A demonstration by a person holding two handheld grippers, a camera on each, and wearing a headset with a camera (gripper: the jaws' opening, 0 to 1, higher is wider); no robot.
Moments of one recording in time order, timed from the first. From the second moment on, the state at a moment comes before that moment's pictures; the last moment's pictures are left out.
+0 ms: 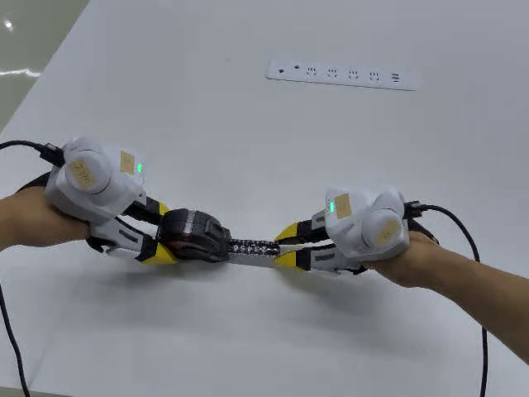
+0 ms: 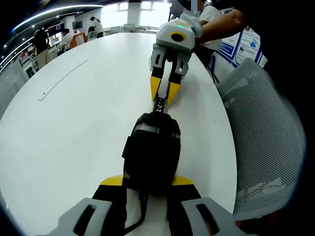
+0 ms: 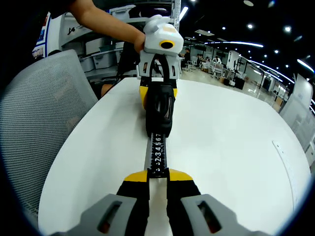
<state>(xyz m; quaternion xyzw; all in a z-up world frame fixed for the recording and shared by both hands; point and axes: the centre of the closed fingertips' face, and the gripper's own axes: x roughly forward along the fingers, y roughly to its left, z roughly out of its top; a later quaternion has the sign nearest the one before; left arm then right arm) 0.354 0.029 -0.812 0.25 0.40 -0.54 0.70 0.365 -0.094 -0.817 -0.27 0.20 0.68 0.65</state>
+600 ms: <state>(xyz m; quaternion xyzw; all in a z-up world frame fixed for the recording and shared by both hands) 0.356 0.027 -0.812 0.25 0.40 -0.54 0.70 0.368 -0.128 -0.819 -0.27 0.20 0.68 0.65</state>
